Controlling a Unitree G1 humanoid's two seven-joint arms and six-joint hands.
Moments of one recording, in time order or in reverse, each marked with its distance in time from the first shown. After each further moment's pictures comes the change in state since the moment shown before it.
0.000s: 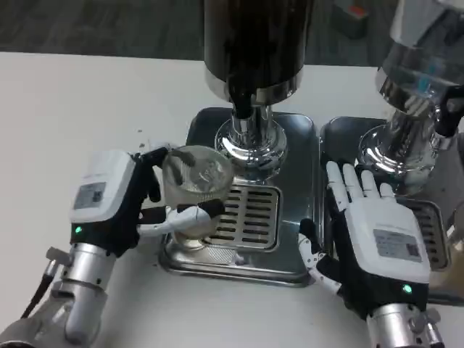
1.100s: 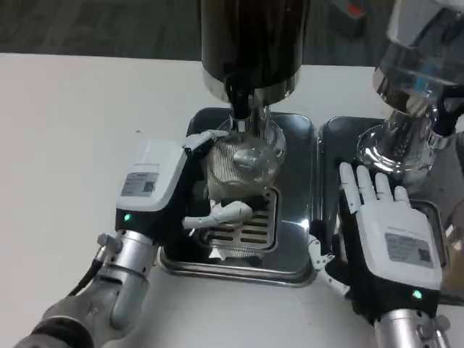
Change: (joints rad) left arm -0.105 -0.102 -0.141 0.096 0.071 0.136 0.131; right arm 0.037 0.009 -0.002 -0.052 -0.021 0.041 0.014
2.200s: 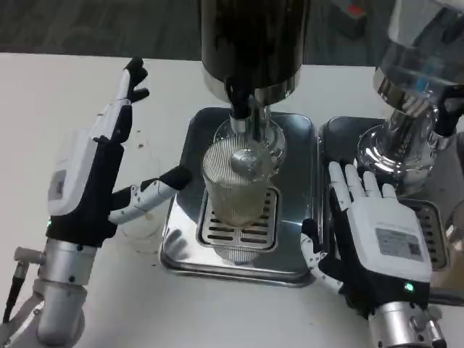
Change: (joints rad) left arm 0.205 0.180 0.224 -0.285 -0.269 -0.400 -0.193; right arm -0.047 -0.015 -0.005 0.057 0.042 -0.038 0.007
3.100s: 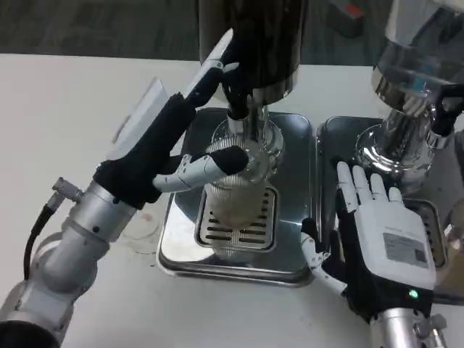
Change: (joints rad) left arm -0.043 -0.081 0.119 -0.276 -0.370 -0.016 -0.821; right arm 0.030 0.035 -0.017 0.000 0.028 -0.017 -0.058
